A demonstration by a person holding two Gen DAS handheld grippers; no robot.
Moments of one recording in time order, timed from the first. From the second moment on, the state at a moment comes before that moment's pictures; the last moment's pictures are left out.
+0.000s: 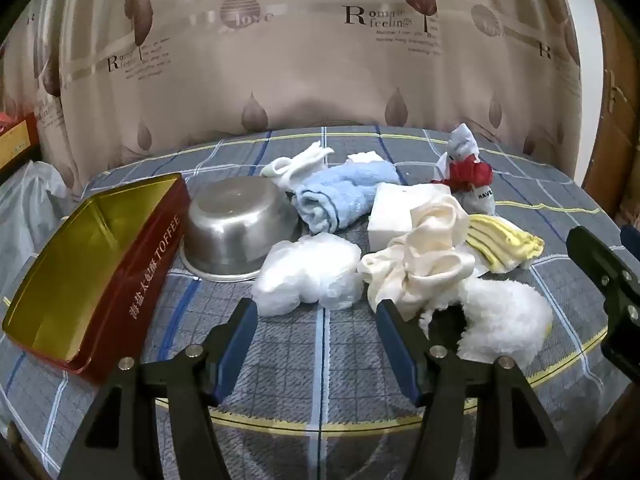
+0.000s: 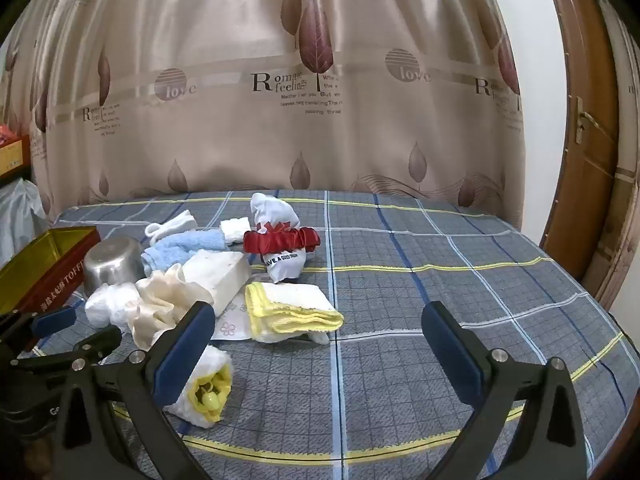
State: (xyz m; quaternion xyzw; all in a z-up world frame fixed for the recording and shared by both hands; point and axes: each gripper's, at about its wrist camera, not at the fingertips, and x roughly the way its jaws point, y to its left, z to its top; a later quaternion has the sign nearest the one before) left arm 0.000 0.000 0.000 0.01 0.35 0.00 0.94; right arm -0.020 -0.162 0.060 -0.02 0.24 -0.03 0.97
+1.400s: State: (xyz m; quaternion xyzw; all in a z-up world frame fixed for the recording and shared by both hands) left arm 0.052 0.050 0.019 -0.02 0.44 -0.10 0.89; right arm -0.005 -0.193 0.060 0.02 0.28 -0.01 0.96
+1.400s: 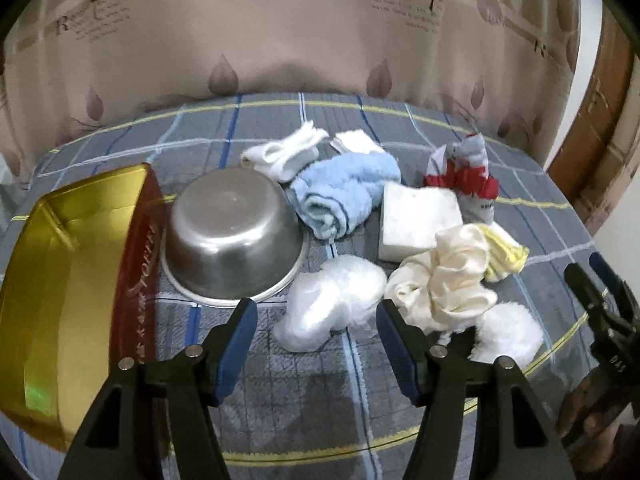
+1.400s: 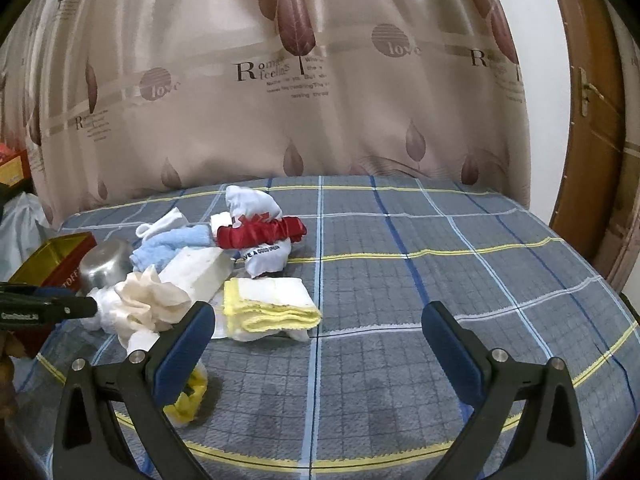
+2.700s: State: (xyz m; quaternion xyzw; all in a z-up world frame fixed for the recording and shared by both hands) left arm -0.041 0.057 0.053 -0.05 0.43 -0.09 0.90; right arm -0.014 -0.141 0.065 -0.12 0.38 0.28 0.88
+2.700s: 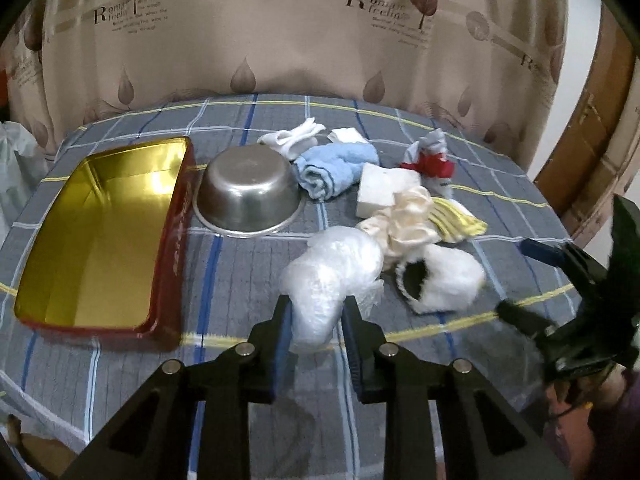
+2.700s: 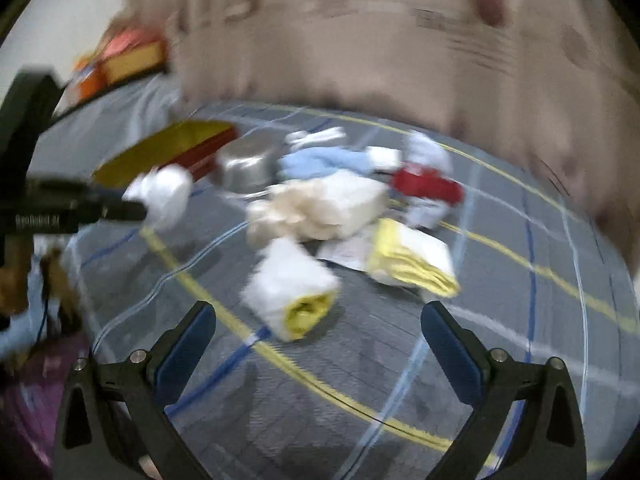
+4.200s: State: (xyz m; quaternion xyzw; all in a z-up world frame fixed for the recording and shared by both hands) left arm 0.039 0.209 0.068 0.01 0.46 0.08 0.88; right arm -0.029 -0.097 0.090 -0.07 0.42 0.33 0.84
